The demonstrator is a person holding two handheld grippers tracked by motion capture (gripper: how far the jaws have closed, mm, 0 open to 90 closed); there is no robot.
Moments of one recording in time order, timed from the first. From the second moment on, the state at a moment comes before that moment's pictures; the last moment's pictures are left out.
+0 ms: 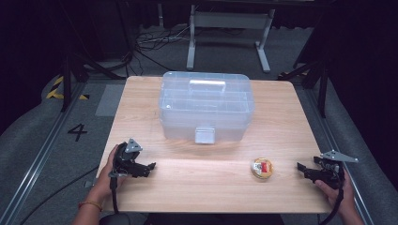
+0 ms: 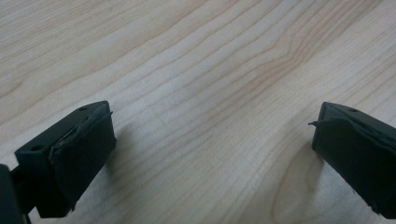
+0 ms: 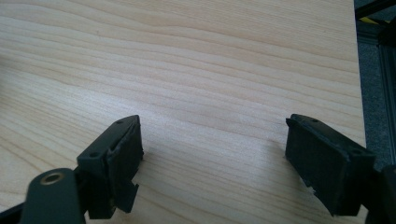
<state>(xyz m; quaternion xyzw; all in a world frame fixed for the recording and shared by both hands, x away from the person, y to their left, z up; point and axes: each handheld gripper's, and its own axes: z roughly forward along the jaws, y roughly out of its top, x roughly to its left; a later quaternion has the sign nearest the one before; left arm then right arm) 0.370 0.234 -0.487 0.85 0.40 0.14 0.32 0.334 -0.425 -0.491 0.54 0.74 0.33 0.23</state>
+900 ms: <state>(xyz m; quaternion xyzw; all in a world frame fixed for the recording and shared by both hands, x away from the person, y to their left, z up) 0.370 0.232 -0.487 0.84 0.41 0.14 0.32 0.337 -0.431 -0.490 0.51 0.76 0.34 0.22</state>
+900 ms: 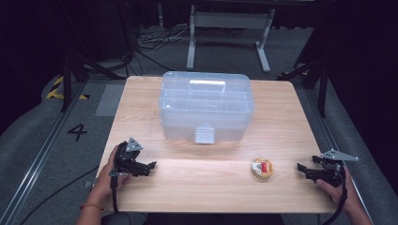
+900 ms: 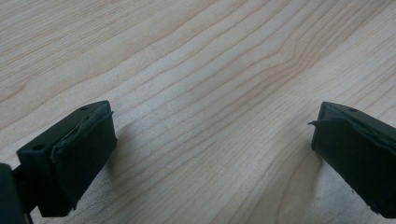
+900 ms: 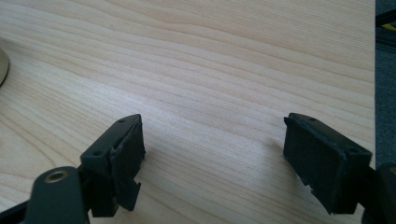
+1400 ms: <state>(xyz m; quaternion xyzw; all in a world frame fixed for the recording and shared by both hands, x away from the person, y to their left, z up) 0.365 0.234 -0.487 0.85 0.40 0.15 0.32 0.351 -0.429 -0.452 0.47 0.79 0.35 0.20</state>
